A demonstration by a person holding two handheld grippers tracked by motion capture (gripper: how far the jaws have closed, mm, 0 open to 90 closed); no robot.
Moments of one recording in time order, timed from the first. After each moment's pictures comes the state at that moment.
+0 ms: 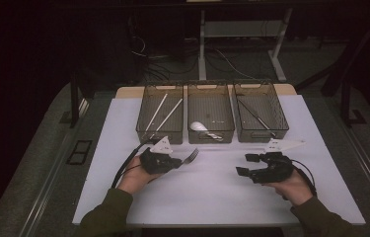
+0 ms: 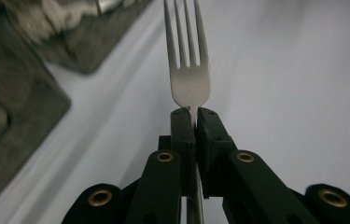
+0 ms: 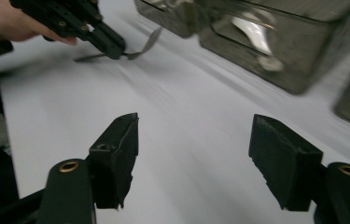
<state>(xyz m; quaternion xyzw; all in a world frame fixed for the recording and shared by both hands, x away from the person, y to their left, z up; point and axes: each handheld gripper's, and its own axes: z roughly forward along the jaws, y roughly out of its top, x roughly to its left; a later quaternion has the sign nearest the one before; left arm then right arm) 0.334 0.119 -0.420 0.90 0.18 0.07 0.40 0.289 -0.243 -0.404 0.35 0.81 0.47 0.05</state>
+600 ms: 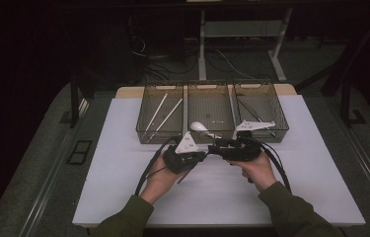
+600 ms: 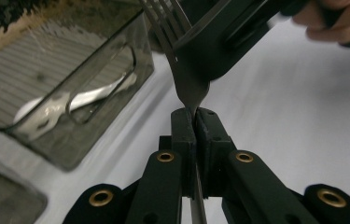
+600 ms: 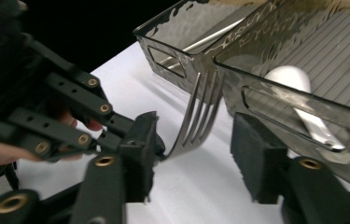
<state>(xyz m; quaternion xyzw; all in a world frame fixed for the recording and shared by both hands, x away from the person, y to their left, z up) 0.316 0.052 -0.394 0.87 0.19 0.14 0.43 0.336 -0.176 -0.393 0.38 0.76 0.52 0.01</state>
